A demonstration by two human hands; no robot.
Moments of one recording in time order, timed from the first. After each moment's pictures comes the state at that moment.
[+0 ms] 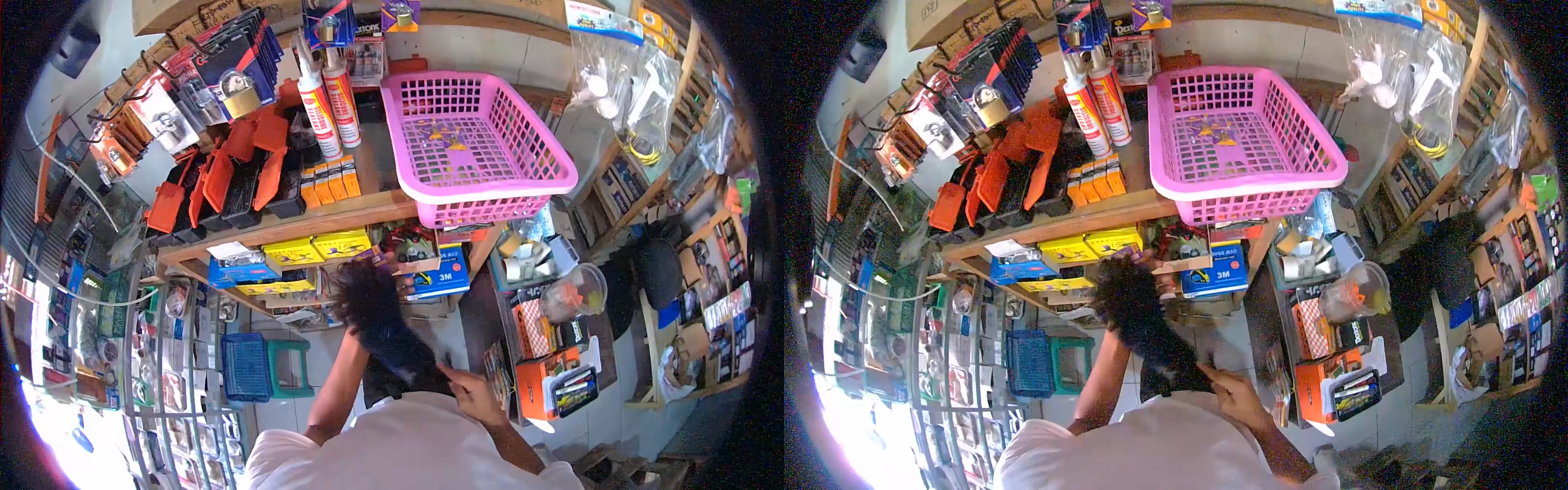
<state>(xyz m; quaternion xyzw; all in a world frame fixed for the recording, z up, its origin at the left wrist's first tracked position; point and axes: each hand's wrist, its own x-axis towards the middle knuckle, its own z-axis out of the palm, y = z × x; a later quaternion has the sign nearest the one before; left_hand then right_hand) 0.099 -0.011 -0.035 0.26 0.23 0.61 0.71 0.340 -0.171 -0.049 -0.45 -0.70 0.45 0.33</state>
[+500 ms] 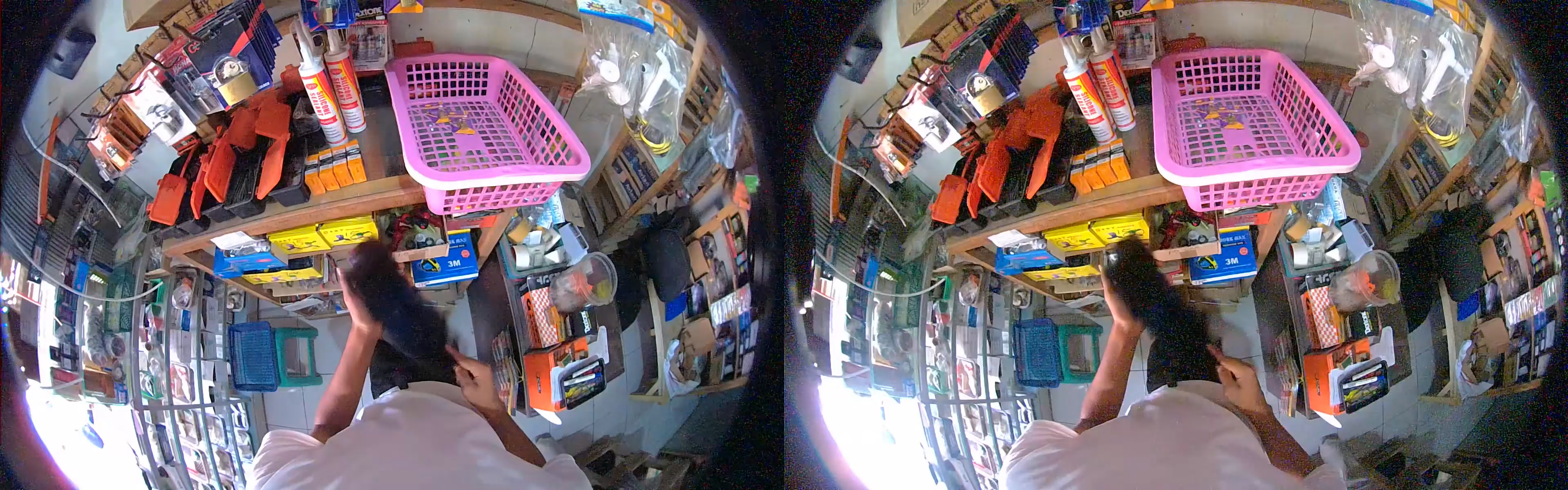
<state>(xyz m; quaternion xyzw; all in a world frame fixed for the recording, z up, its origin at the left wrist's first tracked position) 0.087 -0.022 -0.055 0.23 0.04 0.65 0.72 0.326 -0.173 -0.071 -0.50 -0.62 0.51 0.32</state>
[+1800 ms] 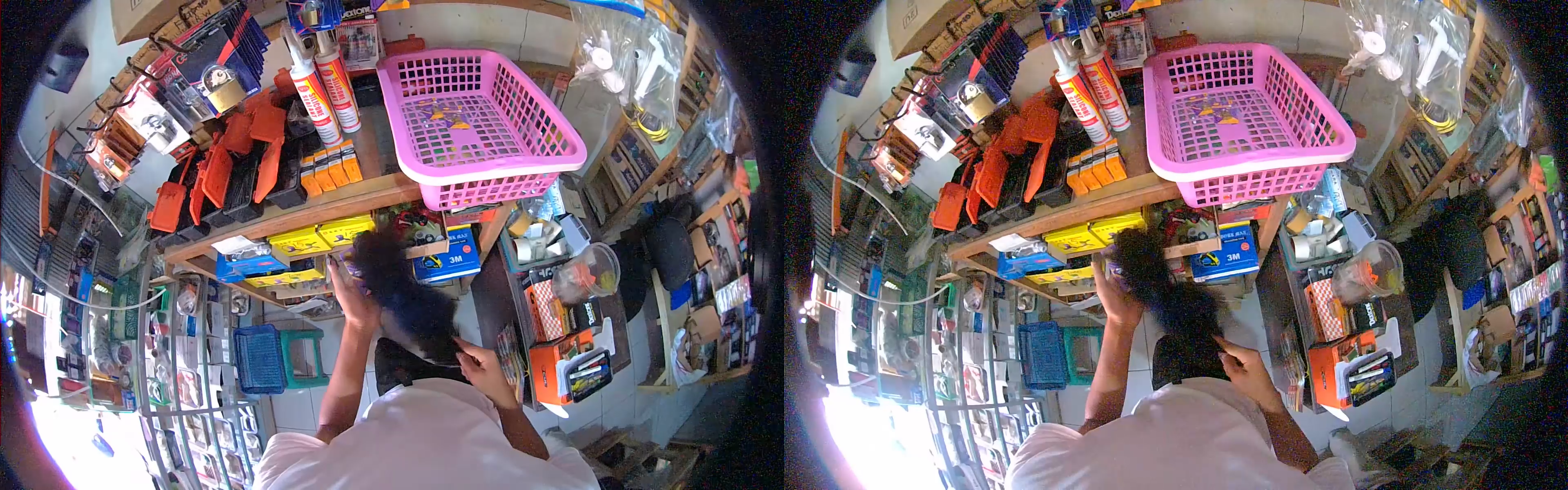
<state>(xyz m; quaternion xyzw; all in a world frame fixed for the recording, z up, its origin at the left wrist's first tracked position) 0.079 -0.015 -0.041 0.10 0.24 0.70 0.66 0.331 -0.155 -0.067 -0.48 -0.61 0.53 0.35</state>
